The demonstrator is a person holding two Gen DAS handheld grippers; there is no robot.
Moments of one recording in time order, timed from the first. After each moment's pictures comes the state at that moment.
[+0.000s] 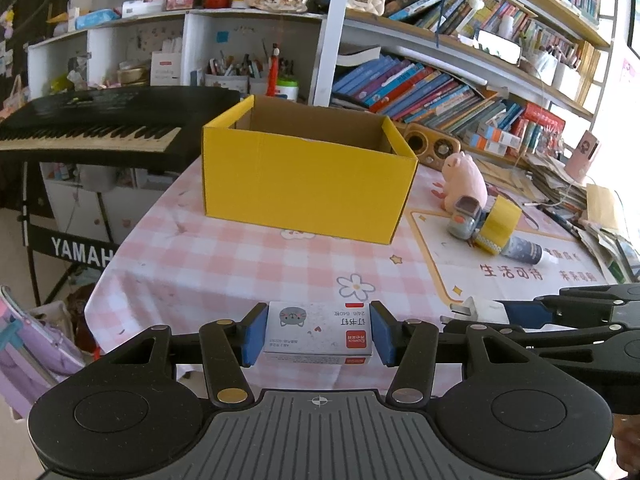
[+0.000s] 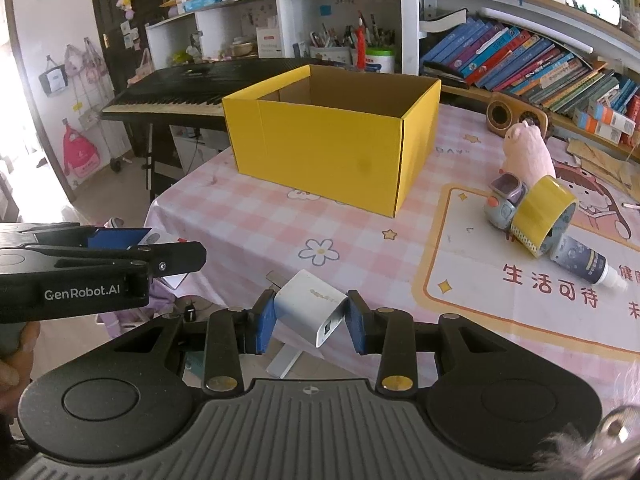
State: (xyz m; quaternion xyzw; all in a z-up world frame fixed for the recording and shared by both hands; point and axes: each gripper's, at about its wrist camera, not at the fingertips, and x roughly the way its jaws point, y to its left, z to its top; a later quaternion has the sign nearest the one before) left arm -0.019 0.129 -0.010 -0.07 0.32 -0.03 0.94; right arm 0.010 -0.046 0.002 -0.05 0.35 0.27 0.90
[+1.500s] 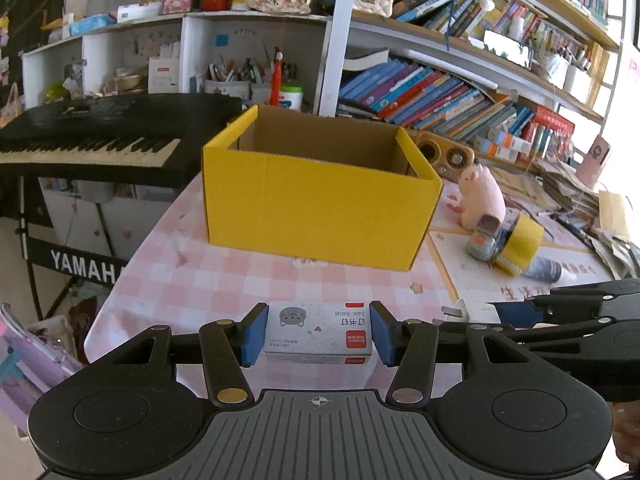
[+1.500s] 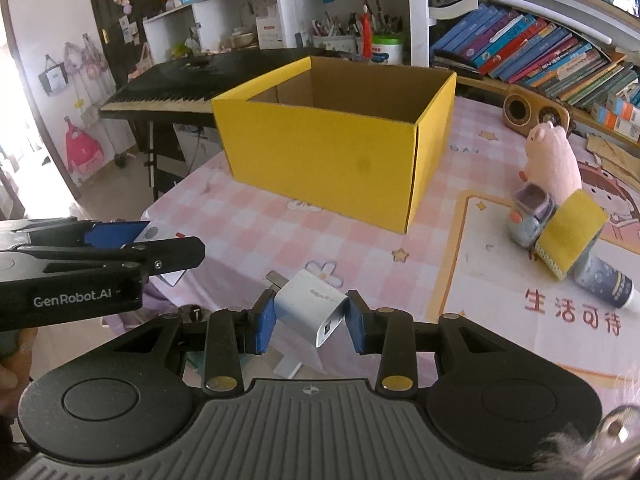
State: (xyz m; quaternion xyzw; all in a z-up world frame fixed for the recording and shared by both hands) left arm 0.023 0.145 -0.006 -0.07 0.32 -0.03 0.94; right arm 0.055 -0.028 -0.001 -0.04 0.37 0.28 0.89
